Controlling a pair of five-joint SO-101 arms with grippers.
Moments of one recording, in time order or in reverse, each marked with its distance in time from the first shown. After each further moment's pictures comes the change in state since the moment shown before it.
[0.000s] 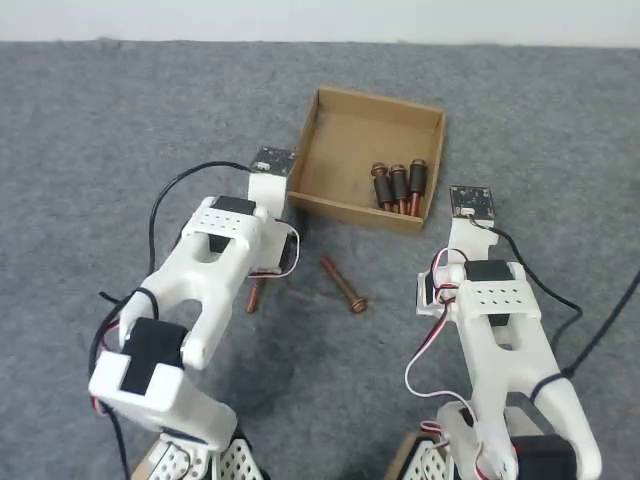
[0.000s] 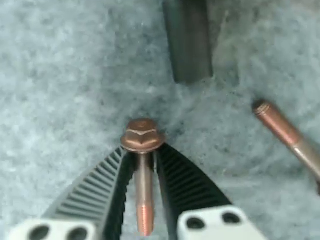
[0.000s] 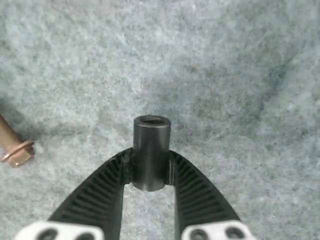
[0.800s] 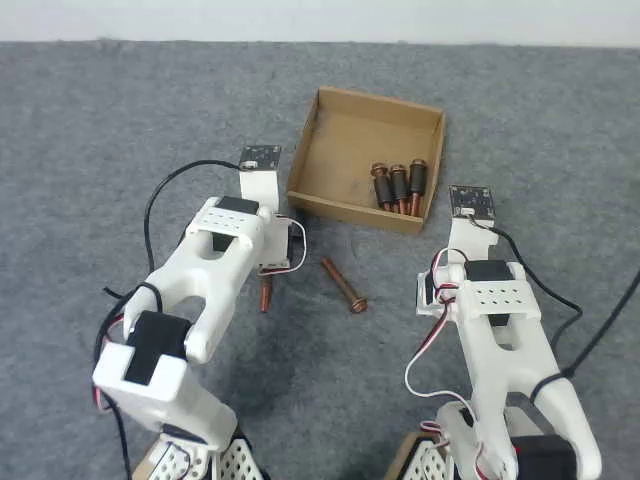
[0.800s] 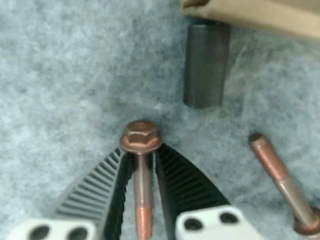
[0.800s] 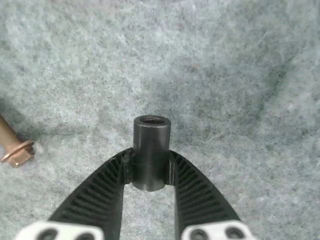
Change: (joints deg) left arm 0.1 2.6 -0.8 -3.1 11.9; right arm 0.0 0.0 0.0 0.0 0.0
